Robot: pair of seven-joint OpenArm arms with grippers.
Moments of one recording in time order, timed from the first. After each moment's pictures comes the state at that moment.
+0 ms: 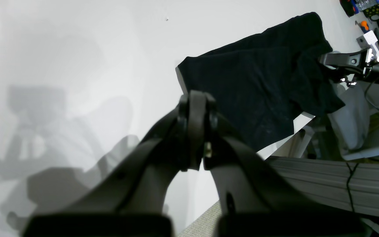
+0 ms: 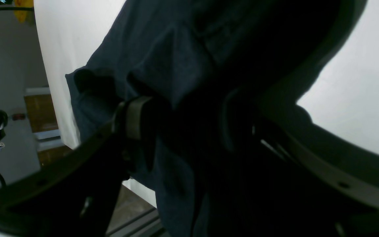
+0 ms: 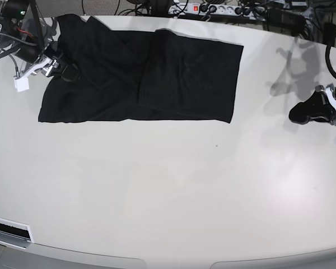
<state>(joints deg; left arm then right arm) 10.2 -36.7 -22.9 87.0 -77.2 -43.9 71.9 -16.3 9.5 34.0 74.3 62.1 40.4 -69.2</state>
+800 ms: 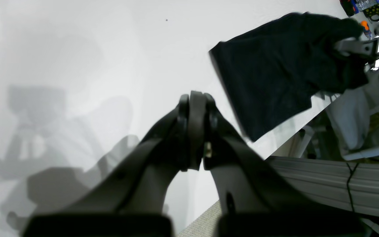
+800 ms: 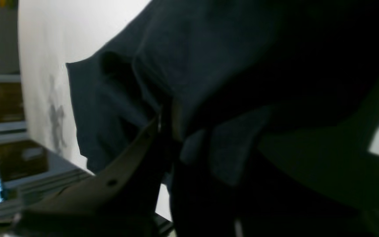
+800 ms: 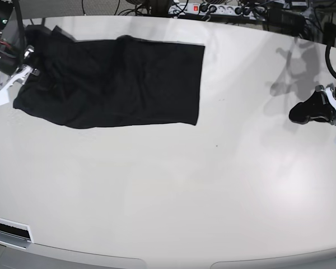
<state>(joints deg) 10.3 -36.7 -22.9 87.0 -77.2 -43.9 71.9 -14.8 12.5 41.6 84.4 61.6 40.4 -75.3</state>
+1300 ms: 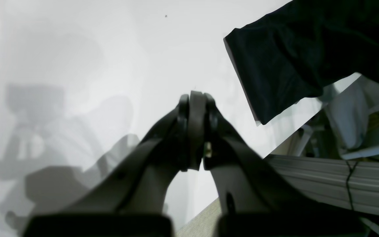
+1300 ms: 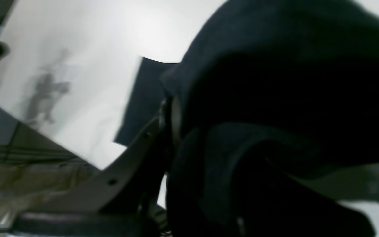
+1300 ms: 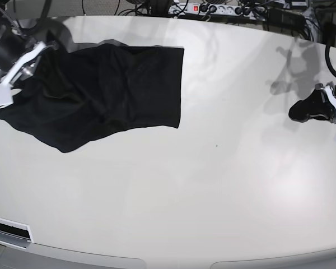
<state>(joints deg) 10.9 -36.7 -22.9 87.0 -77.2 -43.9 71.9 -25.1 1.1 39.6 125.8 61.9 40.4 -76.7</state>
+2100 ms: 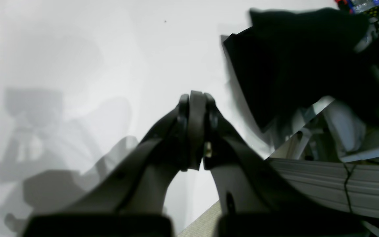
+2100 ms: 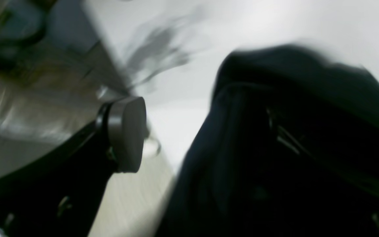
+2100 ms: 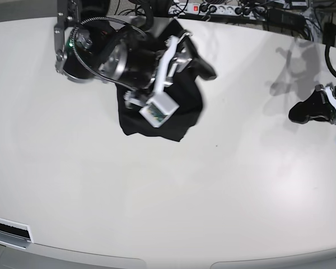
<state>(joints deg) 10.9 -36.7 -22.9 87.0 -77.7 -43.9 71.0 -15.1 -5.6 -12.3 119.8 39.0 40.3 -74.1</state>
